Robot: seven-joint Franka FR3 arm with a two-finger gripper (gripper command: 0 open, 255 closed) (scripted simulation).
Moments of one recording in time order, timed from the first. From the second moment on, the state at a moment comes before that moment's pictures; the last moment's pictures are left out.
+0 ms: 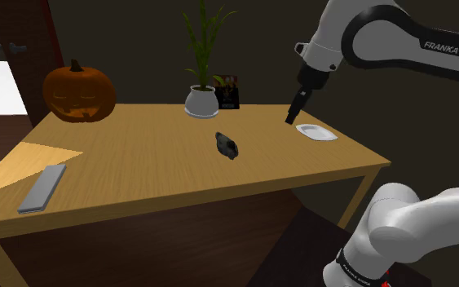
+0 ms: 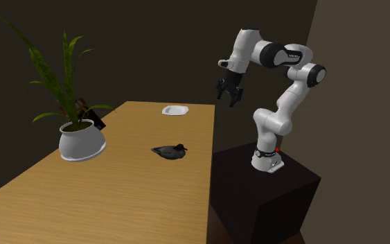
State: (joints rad) arm 0.01 -0.80 0.04 -2.26 -0.11 1.67 -0.16
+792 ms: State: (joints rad) arm -0.03 -0.44 0.02 -2.15 -0.07 1.86 -0.05
